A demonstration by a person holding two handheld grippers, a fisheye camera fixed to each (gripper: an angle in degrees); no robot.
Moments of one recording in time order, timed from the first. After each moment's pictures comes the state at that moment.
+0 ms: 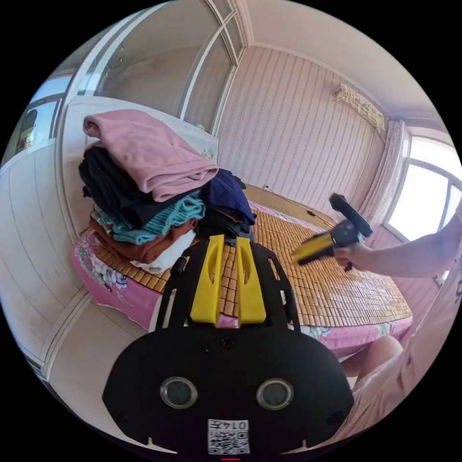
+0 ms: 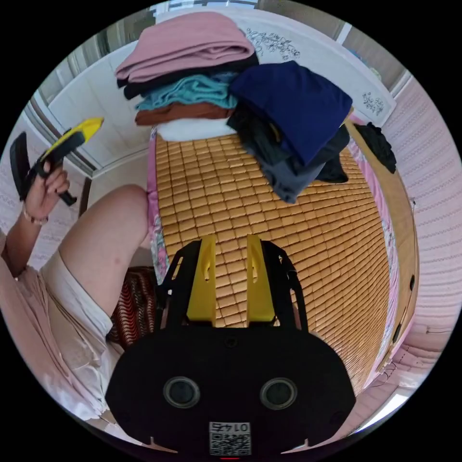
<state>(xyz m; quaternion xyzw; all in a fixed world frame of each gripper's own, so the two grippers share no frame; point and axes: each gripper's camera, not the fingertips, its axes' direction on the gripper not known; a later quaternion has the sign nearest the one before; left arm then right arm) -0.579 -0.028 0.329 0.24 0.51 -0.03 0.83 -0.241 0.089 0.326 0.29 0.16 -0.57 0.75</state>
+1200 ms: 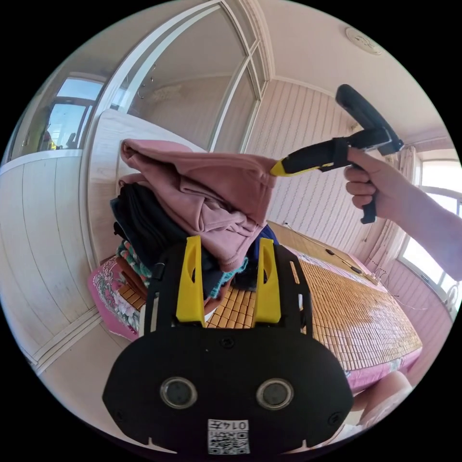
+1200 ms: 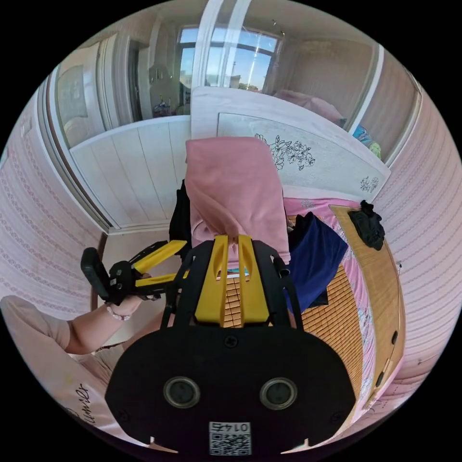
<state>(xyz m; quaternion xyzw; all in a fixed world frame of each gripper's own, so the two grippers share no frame) -0.703 -0.129 0.316 0.30 0.48 -0.12 0.82 -0.409 0.248 0.190 0.42 0.06 -0.60 0.68</state>
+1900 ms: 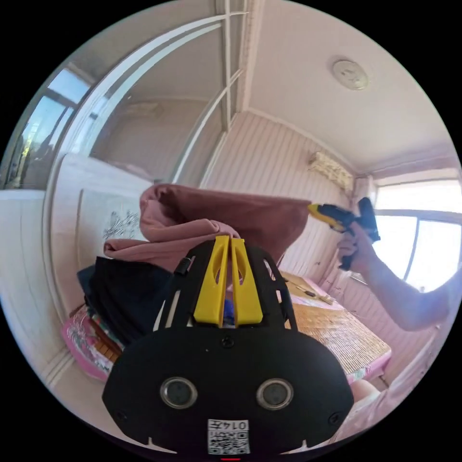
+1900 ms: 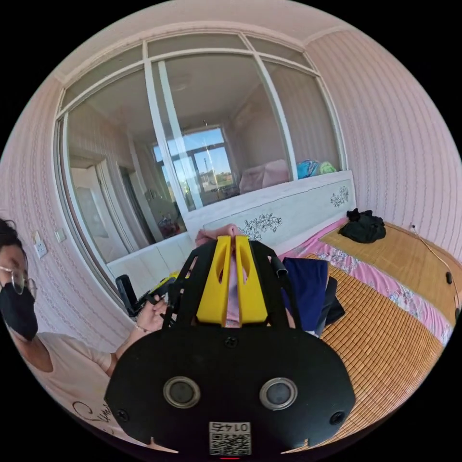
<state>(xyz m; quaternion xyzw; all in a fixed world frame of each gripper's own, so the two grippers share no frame) -0.795 -0.214 0.227 0.39 0.59 -0.11 0.71 -0.076 0.235 0.121 0.56 -0.25 -0.48 0.62</state>
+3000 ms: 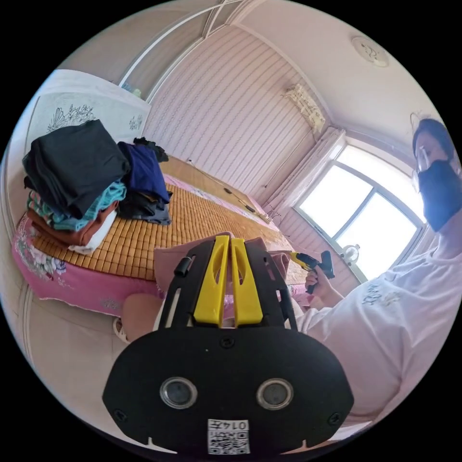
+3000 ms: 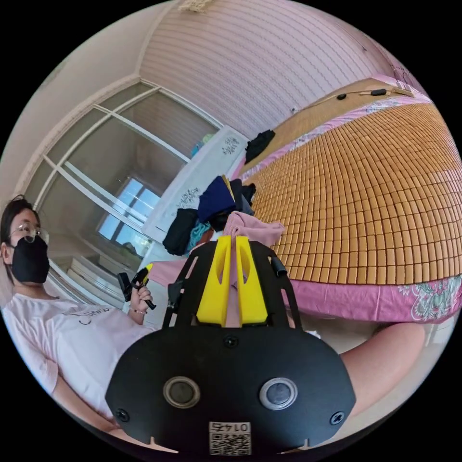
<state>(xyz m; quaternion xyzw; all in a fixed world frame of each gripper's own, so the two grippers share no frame) -0.678 -0.086 0.217 0.16 0.73 0.08 0.66 0.467 0.243 0.500 0.49 -0.42 -0.18 0.74</state>
